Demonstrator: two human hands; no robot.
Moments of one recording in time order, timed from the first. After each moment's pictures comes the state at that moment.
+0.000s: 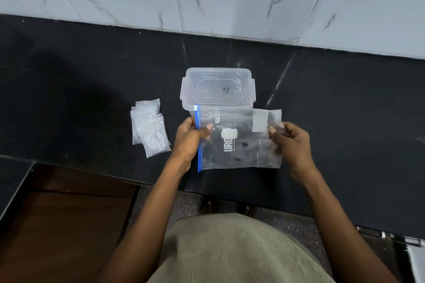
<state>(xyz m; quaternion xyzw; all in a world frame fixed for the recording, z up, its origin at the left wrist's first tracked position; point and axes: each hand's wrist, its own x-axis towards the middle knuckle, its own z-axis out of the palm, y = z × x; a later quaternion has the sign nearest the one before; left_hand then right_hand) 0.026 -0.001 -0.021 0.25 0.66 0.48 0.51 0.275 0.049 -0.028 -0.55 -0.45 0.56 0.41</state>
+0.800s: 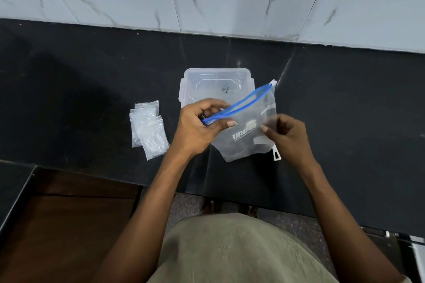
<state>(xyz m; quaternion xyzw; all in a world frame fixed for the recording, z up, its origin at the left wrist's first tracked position) 0.035 0.015 0.025 0.54 0.55 0.51 0.37 0.271 0.066 -0.026 -0.50 -0.60 0.49 0.38</state>
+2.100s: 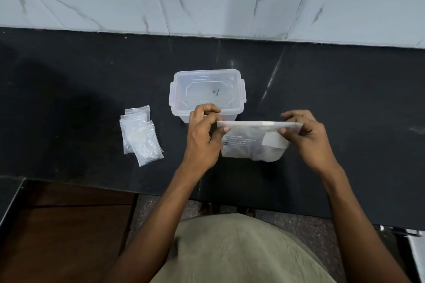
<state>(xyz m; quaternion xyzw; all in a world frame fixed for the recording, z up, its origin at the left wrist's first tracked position) 0.068 0.016 -0.010 0.61 0.61 0.47 0.19 0.319 0.063 -0.002 -0.52 -0.62 0.46 0.38</state>
